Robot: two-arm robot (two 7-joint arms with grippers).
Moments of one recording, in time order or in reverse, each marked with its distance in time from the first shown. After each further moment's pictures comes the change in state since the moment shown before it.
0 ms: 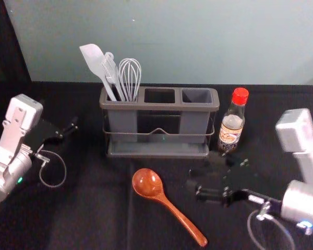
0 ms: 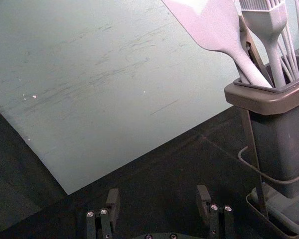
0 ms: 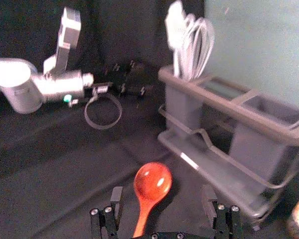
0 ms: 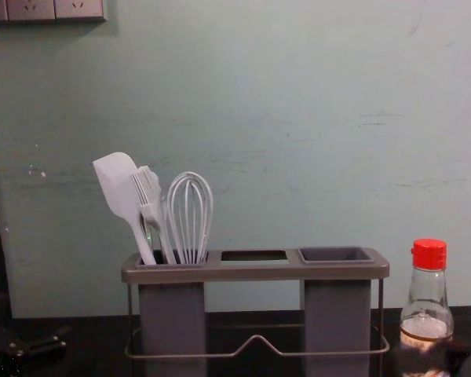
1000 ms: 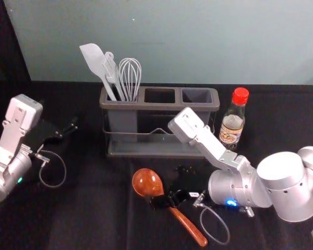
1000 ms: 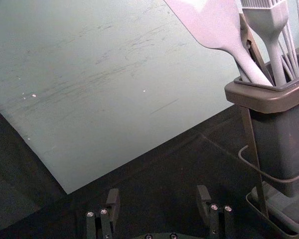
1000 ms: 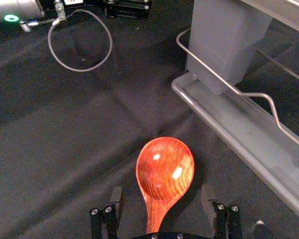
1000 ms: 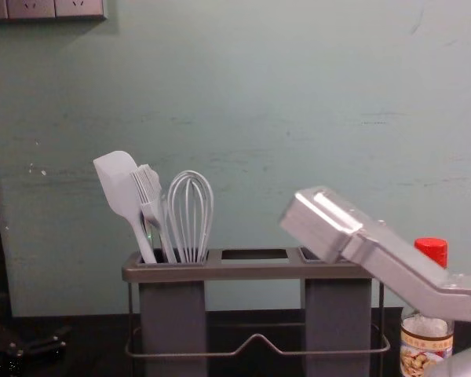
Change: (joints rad) left arm 0.000 0.000 0.000 0.000 0.000 0.000 0.000; right arm 0.373 -0.228 -0.330 0.218 -0.175 0.457 -0.079
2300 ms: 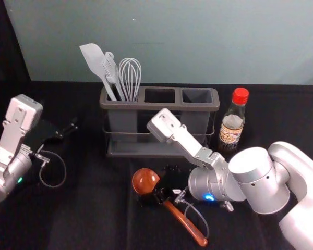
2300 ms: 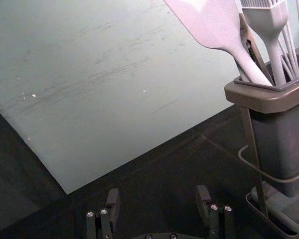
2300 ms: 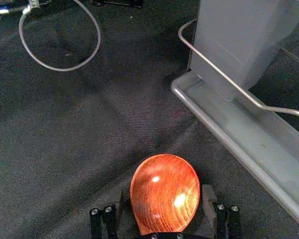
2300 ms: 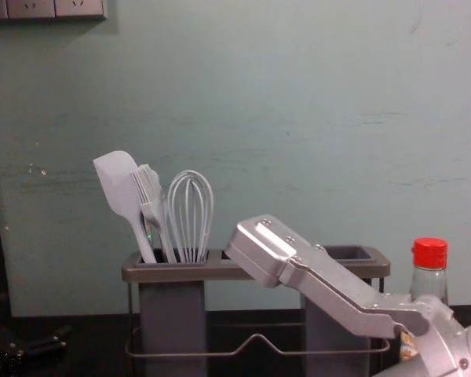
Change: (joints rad) left arm 0.000 0.000 0.000 0.000 0.000 0.000 0.000; right arm 0.045 -0.138 -0.013 0.136 -0.123 0.036 0.021
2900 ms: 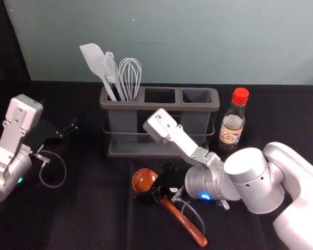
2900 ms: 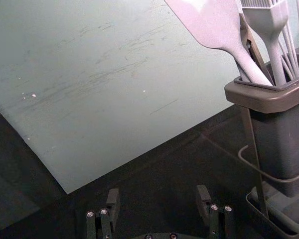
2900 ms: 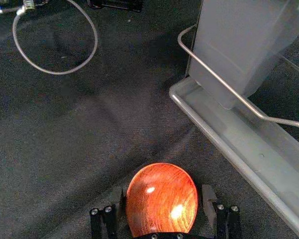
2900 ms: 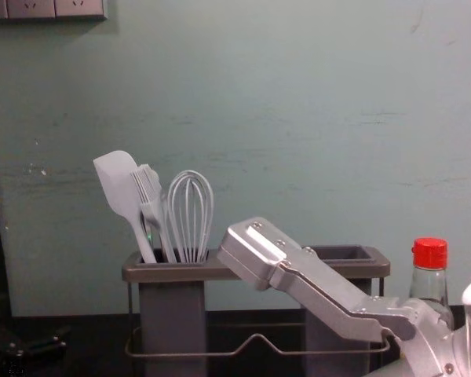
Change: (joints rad) left arm 0.000 0.000 0.000 0.000 0.000 0.000 0.000; right arm 0.001 -0.029 0.005 0.031 -0.048 -0.030 0.007
